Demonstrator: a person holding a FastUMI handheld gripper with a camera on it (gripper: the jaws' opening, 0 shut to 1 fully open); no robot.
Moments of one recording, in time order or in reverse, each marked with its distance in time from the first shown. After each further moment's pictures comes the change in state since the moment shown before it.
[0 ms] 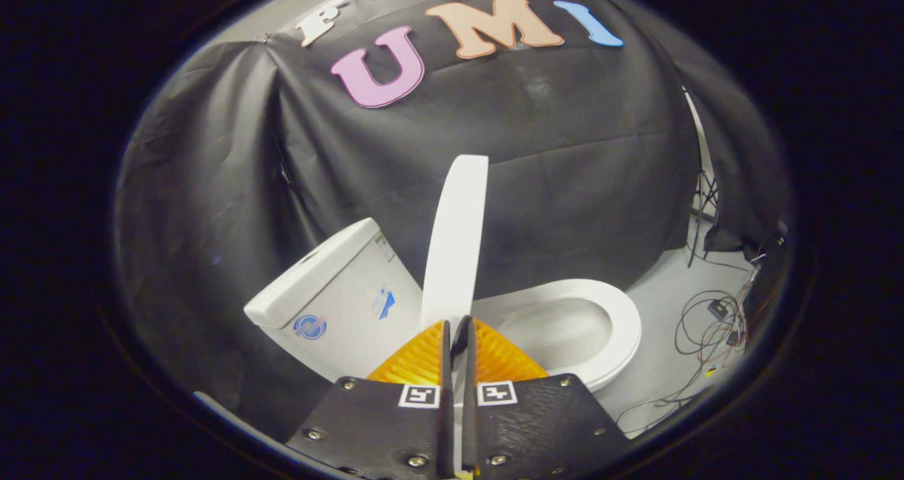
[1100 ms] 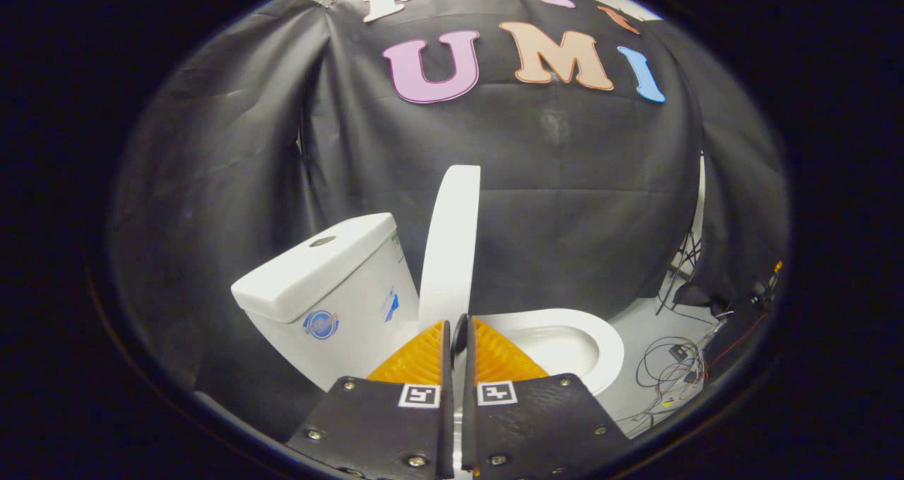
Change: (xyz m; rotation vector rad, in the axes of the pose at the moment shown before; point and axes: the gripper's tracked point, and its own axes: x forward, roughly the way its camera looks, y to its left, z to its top) arm 0.004 0.080 -0.002 -0.210 -0.080 -0.103
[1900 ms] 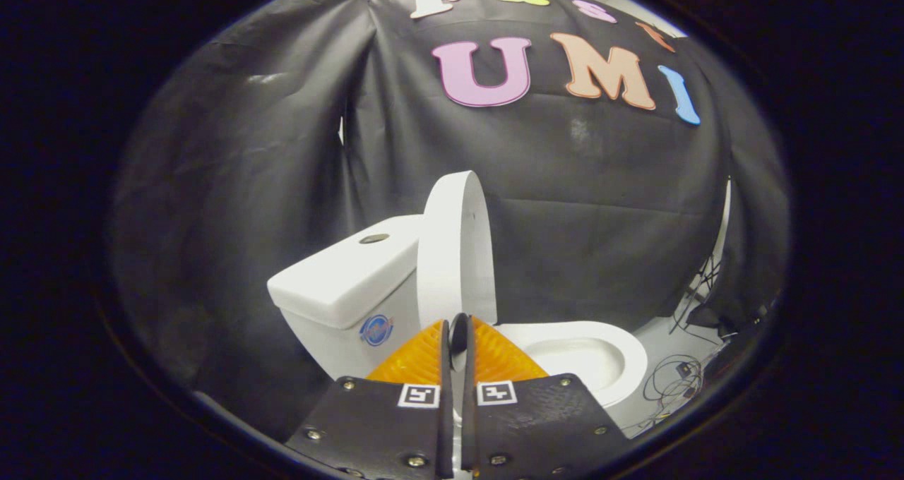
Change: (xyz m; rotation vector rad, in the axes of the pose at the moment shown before) arm 0.004 0.079 -0.003 -0.082 -0.025 0.102
